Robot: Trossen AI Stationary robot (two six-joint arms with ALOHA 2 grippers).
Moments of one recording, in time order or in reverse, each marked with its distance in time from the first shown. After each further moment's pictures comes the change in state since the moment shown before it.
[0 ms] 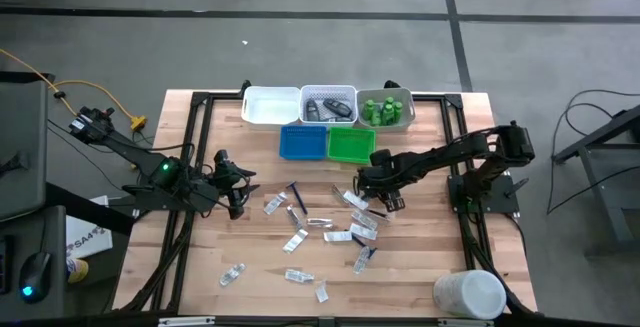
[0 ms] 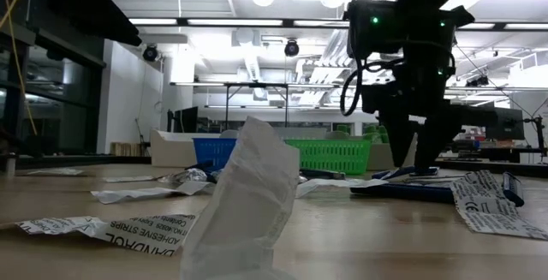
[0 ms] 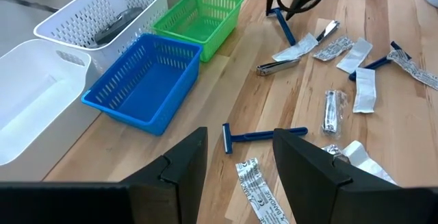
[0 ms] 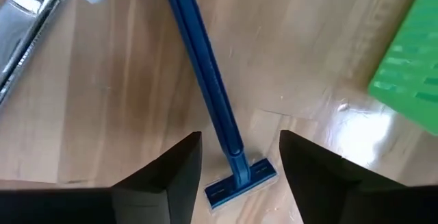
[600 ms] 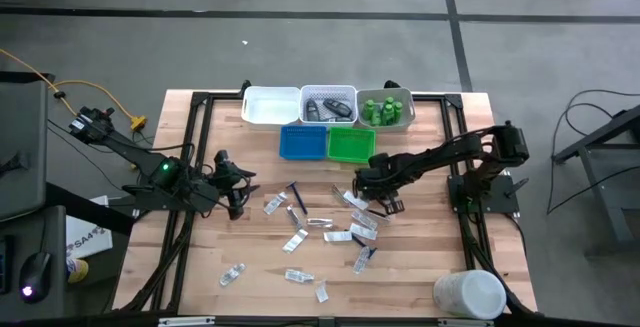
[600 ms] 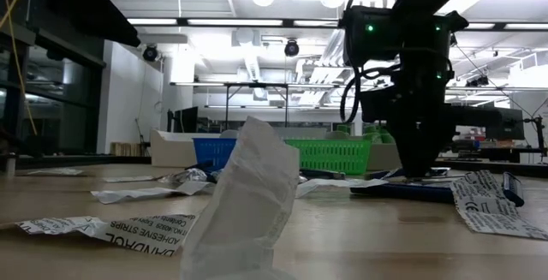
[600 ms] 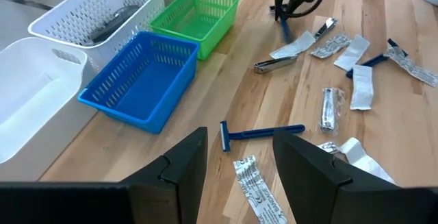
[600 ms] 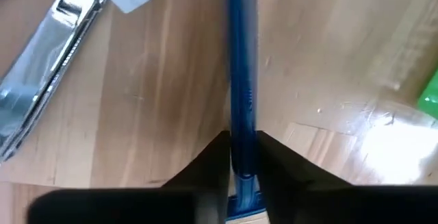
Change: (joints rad) left arm 0.000 0.000 0.000 -0.003 0.016 0.000; right arm -0.010 0.076 0.009 0.004 -0.079 0.007
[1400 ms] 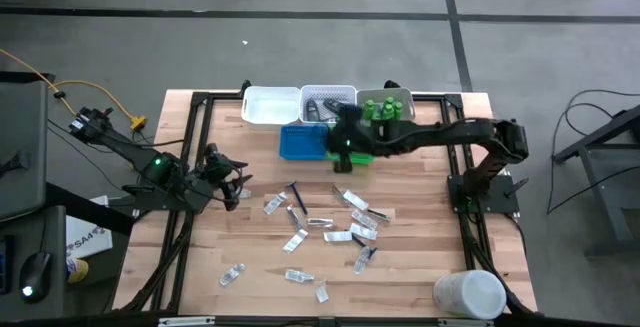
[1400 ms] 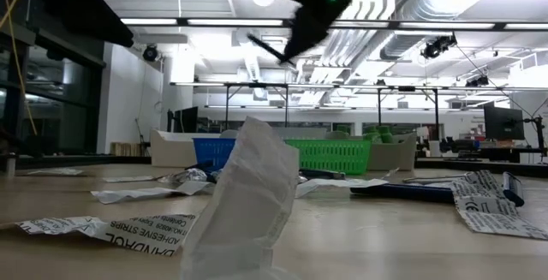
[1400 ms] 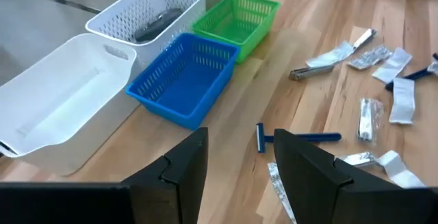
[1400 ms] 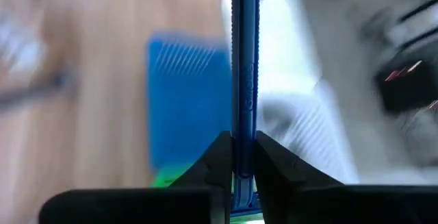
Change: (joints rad) left arm 0.000 -0.086 -0.001 -0.132 -0.105 -0.076; right arm -0.124 -0.045 0.463 0.277 0.246 -0.045
